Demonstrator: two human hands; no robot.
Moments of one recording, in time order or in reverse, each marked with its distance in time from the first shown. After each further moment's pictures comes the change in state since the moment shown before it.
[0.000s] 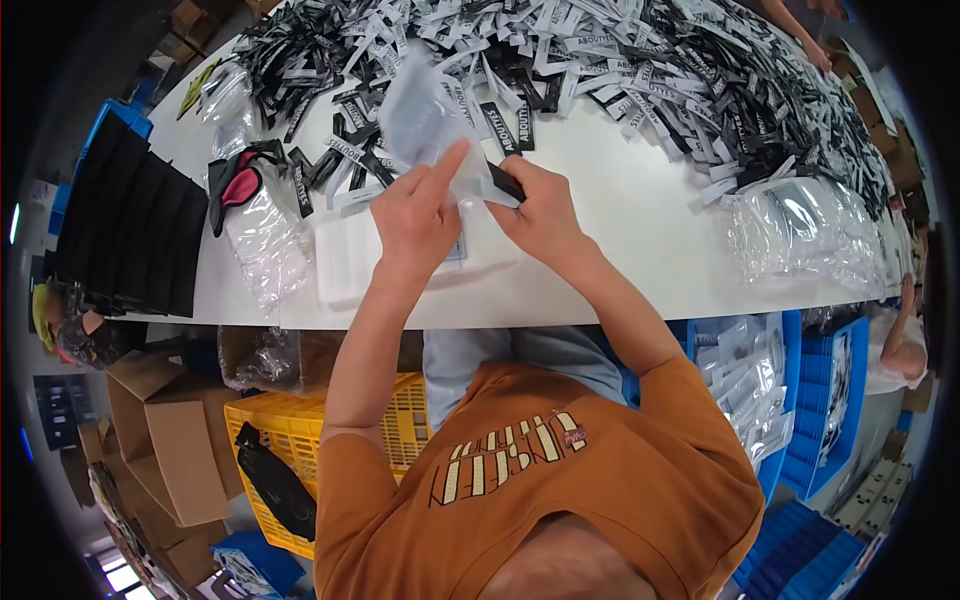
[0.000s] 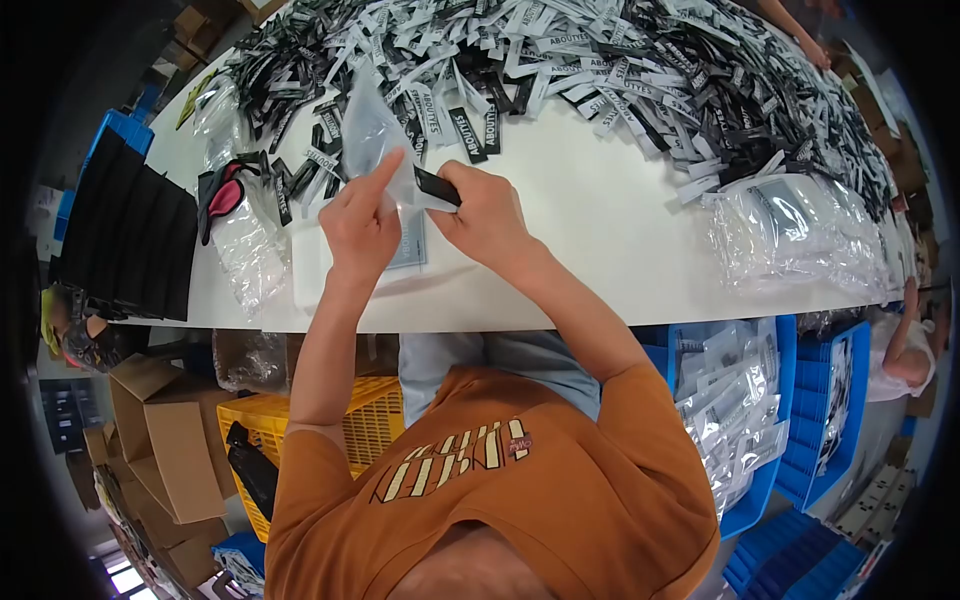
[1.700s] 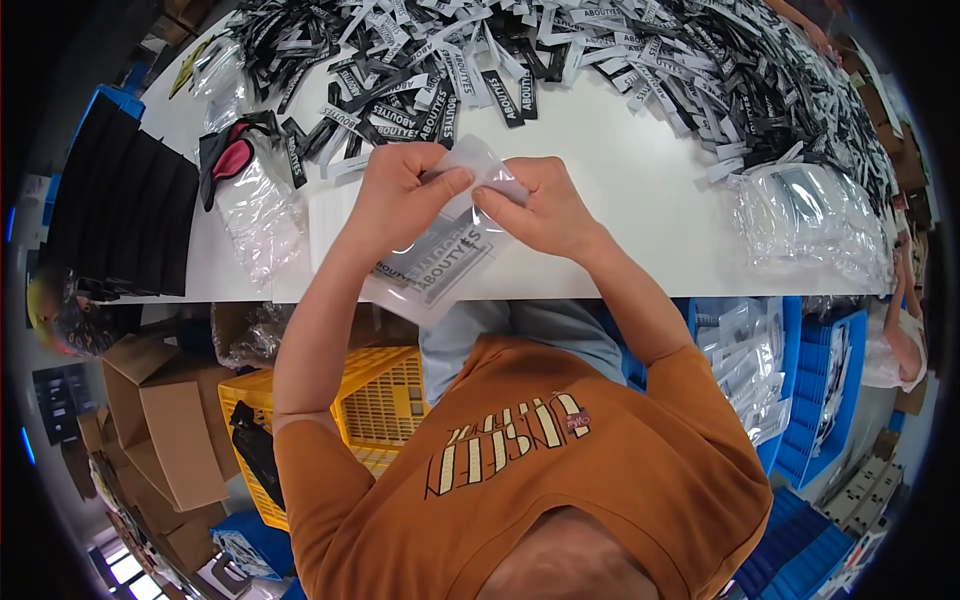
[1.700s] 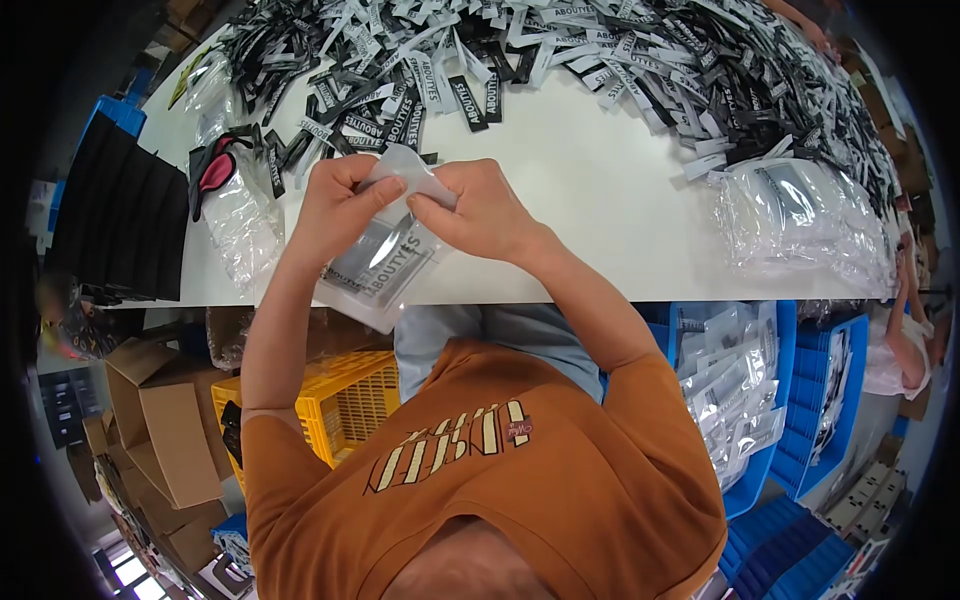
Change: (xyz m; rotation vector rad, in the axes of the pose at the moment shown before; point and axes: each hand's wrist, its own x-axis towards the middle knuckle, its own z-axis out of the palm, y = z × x) left_hand 0.014 0.005 -0.041 -0.625 -0.609 -0.651; right_hand -0.016 -0.018 -0.012 0.327 -0.290 0.099
